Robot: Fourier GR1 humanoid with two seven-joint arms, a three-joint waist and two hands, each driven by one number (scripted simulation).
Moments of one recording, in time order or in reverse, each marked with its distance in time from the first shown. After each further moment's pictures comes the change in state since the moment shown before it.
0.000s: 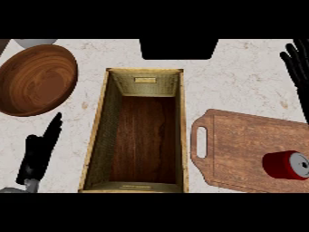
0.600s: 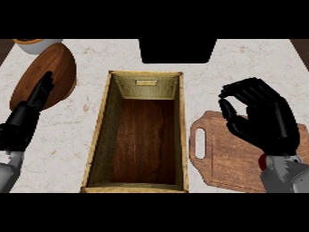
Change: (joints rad) left arm -0.163 0.101 0.054 -0.167 -0.080 -0.046 -0.091; right arm 0.066 0.302 0.108 -0.058 -0.075 -0.094 -0.046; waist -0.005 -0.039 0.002
